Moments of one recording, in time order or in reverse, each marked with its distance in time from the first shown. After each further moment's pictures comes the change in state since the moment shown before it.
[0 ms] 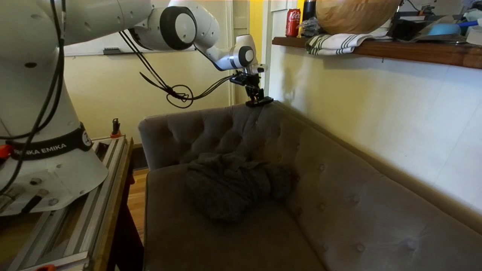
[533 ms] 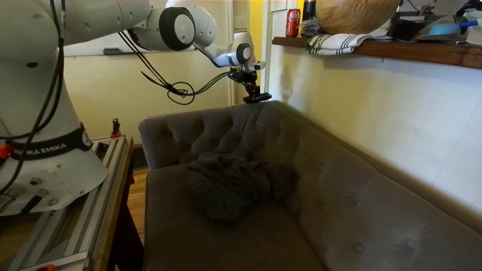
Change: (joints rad) arm 0.013 0.006 0.016 0.038 0.042 0.008 0.099
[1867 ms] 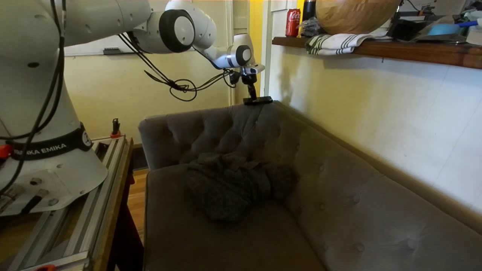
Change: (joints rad) arm 0.017 0.021 -0.043 0.020 0.017 -0.031 0.340
